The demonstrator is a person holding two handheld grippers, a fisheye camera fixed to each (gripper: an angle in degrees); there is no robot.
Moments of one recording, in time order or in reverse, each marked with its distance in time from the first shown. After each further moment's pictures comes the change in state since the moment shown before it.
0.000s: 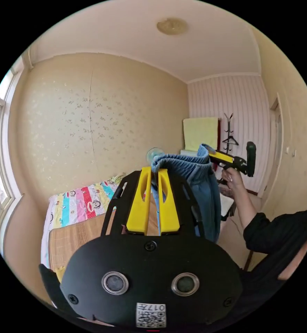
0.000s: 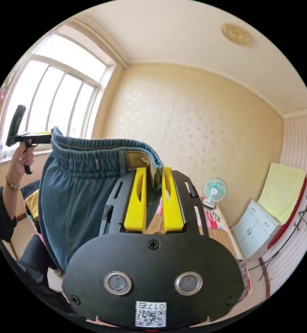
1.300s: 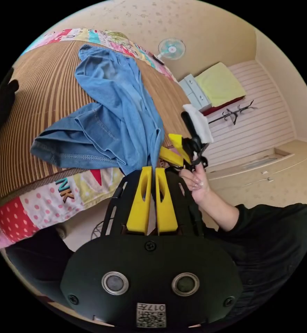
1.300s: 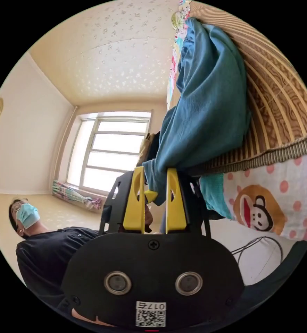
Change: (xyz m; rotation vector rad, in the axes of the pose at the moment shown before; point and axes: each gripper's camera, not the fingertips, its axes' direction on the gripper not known) left arm -0.098 0.474 0.126 -0.616 0.626 -0.689; right arm 0.149 0.569 0.163 -0.533 -1.249 1.154
